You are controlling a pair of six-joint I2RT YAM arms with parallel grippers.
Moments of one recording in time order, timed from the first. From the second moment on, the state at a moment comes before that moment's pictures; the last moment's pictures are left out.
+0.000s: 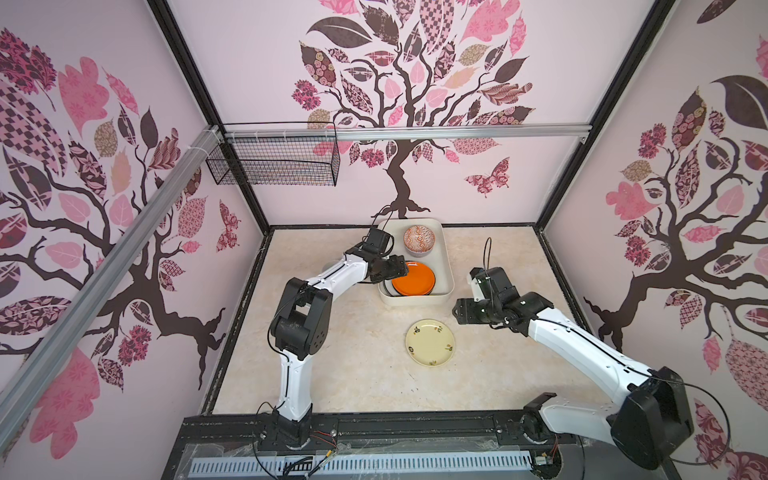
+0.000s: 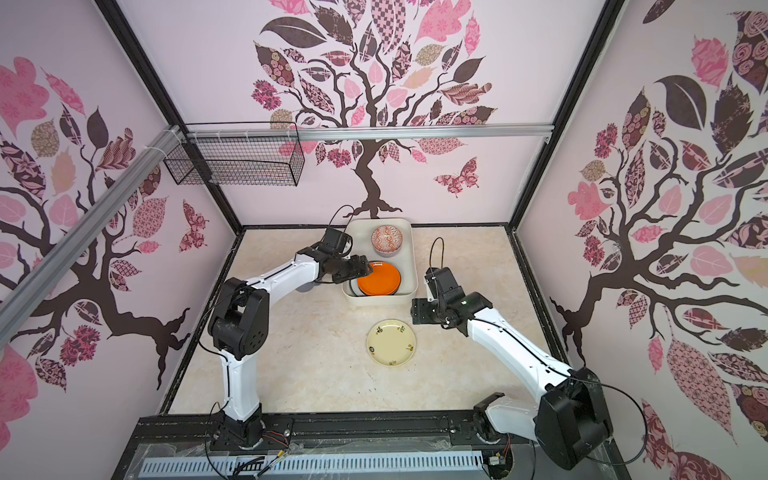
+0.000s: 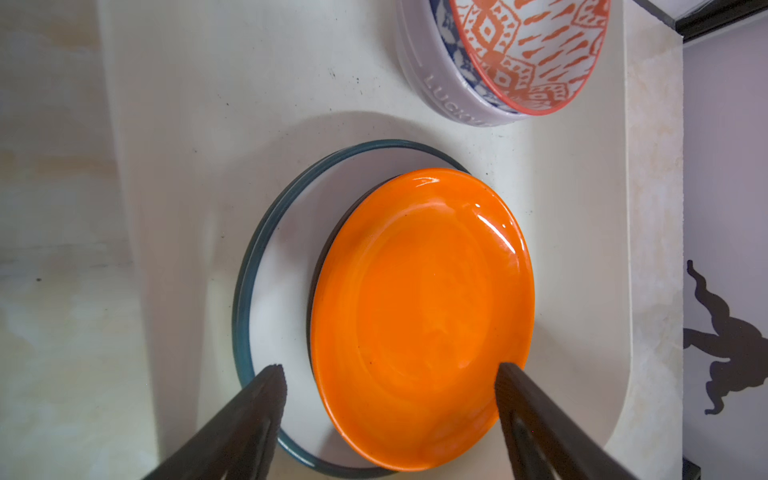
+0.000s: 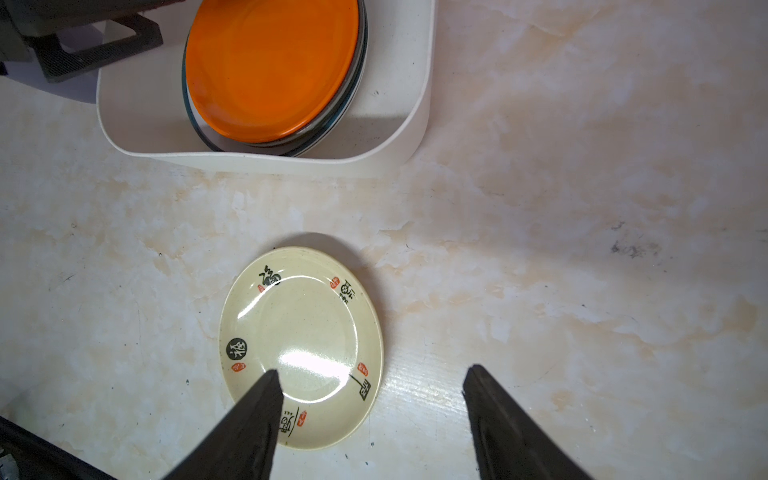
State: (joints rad) left arm -0.44 2.01 1.56 -0.48 0.23 -0.56; right arm 0.47 1.23 0.90 -0.64 -0.06 0.42
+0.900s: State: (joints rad) left arm -0.57 0.94 0.82 -0.65 -0.01 -0.57; right arm 0.53 1.41 0.67 -0.42 -0.22 0.58
